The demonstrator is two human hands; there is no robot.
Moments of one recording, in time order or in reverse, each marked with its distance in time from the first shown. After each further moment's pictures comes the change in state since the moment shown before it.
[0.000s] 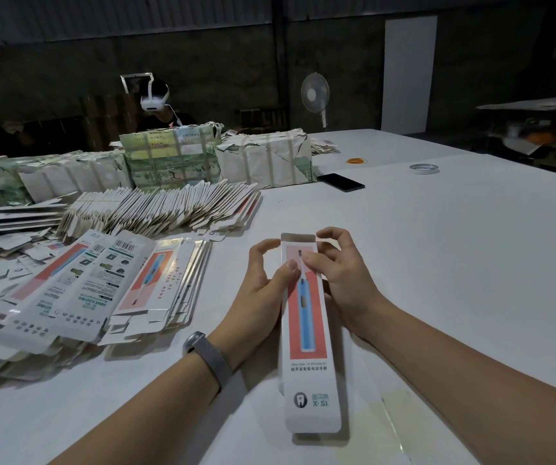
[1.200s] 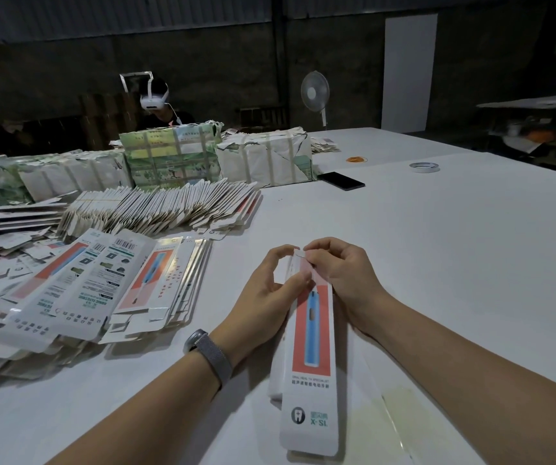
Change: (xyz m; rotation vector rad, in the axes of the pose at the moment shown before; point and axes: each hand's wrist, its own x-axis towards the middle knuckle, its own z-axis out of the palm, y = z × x) left_hand -0.006 0.009 0.002 0.204 -0.065 -0.014; right_hand -0.002 -0.006 0.000 -0.161 0.083 0.051
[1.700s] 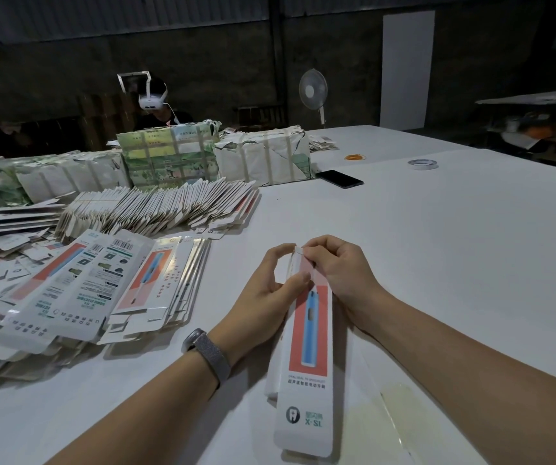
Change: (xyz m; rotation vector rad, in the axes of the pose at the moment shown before) left_hand -0.002 0.002 0.000 0.003 -0.032 -0.014; right_hand 0.002 0.000 0.002 -0.038 0.016 -0.010
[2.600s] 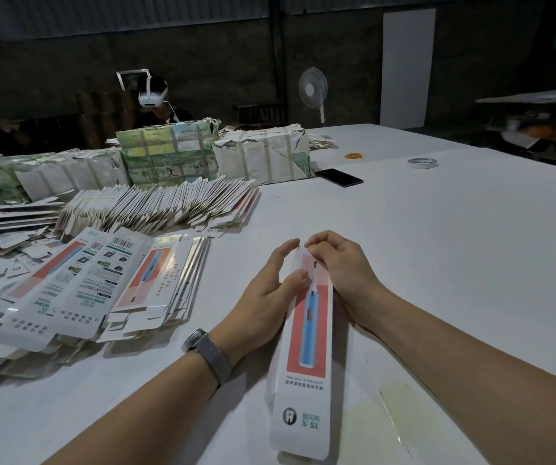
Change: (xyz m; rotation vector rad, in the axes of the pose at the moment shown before) left_hand 0.000 0.000 0.002 0.094 -0.001 0.056; right_hand 0.001 -0.002 -0.002 -0.008 -0.016 -0.003
